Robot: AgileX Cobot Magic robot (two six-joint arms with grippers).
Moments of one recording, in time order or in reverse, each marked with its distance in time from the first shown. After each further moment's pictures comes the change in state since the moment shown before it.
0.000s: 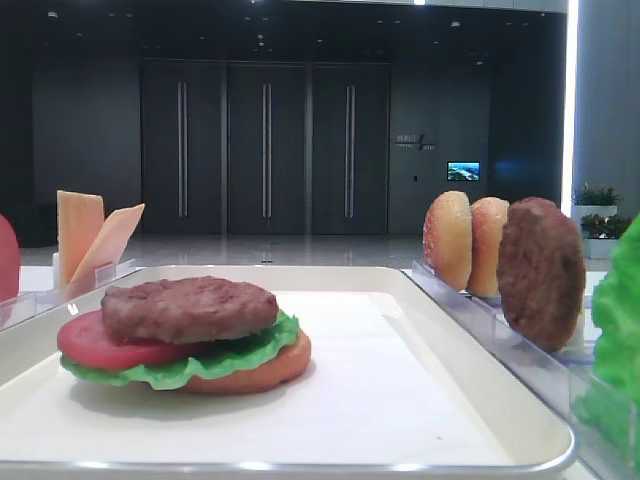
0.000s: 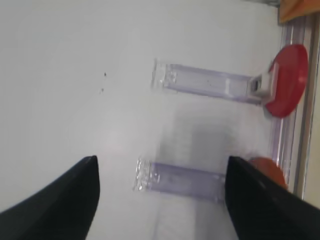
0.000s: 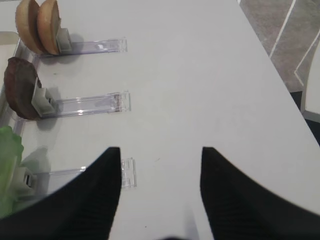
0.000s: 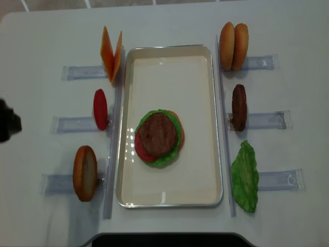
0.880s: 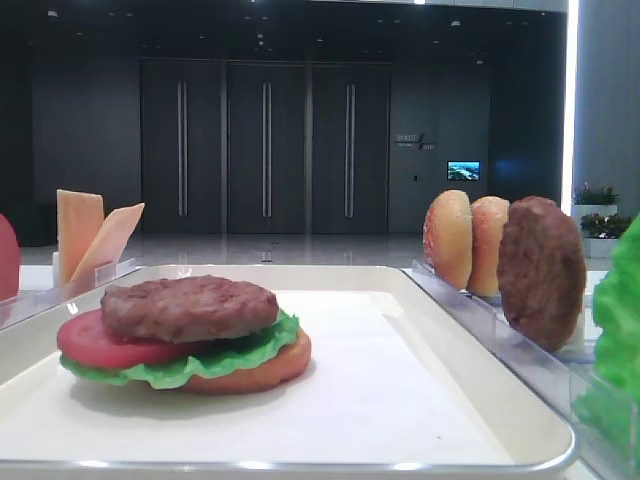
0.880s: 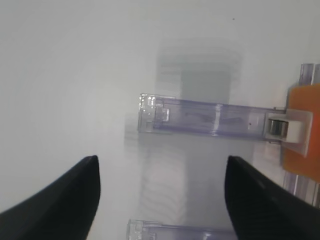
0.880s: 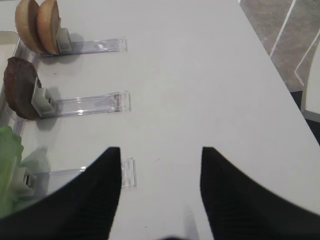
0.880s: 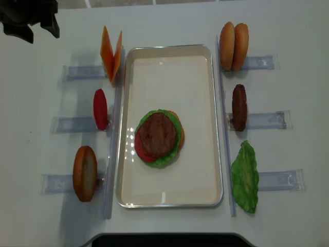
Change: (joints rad) left arm -0.003 0.911 -0.766 -0.067 0.021 0.079; right arm 0.000 0.000 0.000 0.000 0.000 0.000
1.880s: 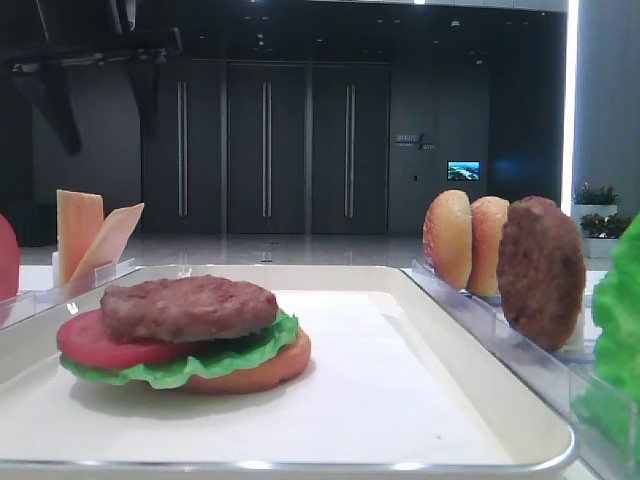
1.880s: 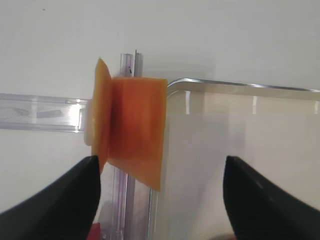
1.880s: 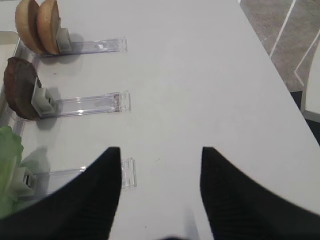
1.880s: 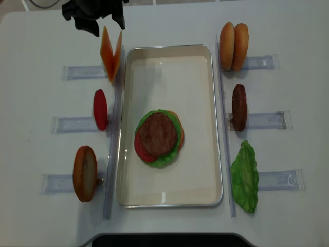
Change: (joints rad) left arm -0.386 0.041 -0.057 0.041 -0.040 -0.380; right arm 0.000 0.000 0.000 0.000 0.000 0.000
